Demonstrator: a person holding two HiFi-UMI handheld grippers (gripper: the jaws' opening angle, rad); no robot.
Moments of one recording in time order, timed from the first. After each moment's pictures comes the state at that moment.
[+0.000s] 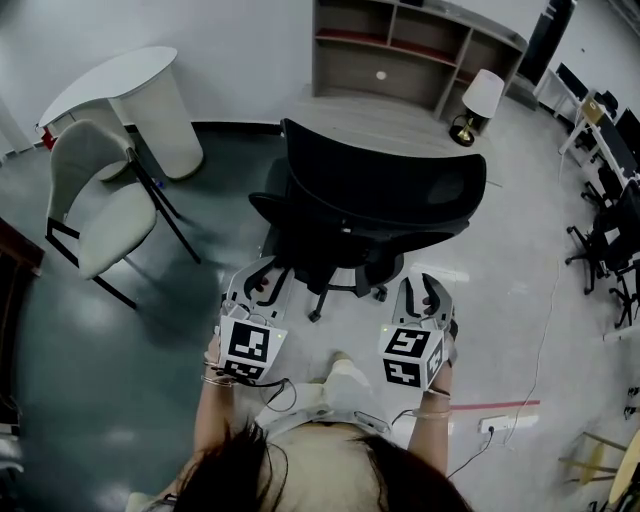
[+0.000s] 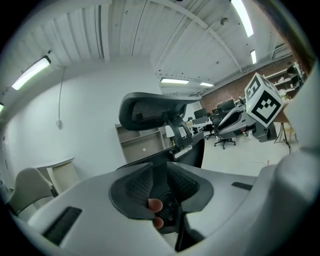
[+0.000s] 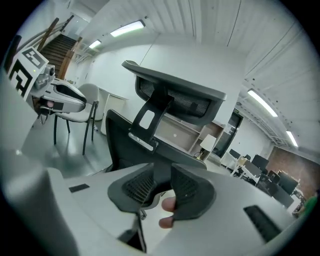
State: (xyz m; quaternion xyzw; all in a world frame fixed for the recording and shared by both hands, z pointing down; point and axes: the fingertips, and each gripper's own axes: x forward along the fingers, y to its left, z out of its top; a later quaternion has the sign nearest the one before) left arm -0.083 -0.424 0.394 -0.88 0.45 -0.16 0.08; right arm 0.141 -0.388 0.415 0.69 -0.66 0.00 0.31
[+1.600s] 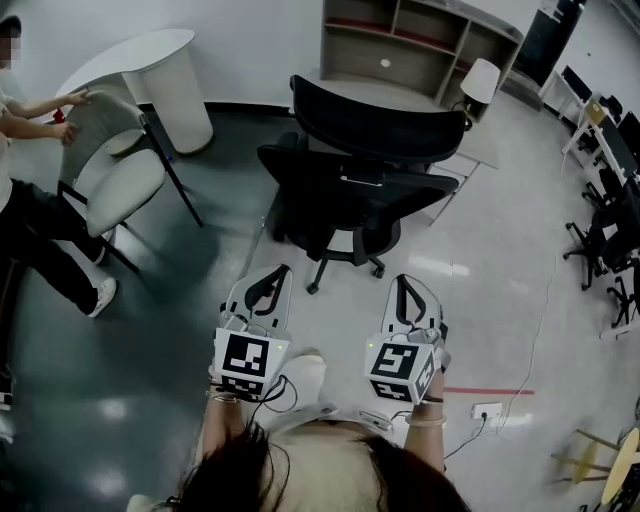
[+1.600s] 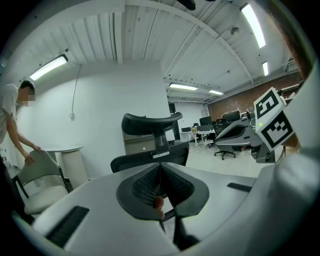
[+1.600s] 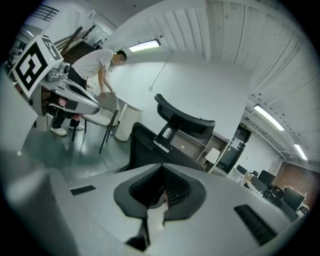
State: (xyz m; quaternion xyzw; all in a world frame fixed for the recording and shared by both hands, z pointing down) left arm -0.078 -0.279 0.374 -0.87 0.48 -0.12 0.02; right arm 0.103 -0.264 0.391 0.64 -0.71 -0.08 0.30
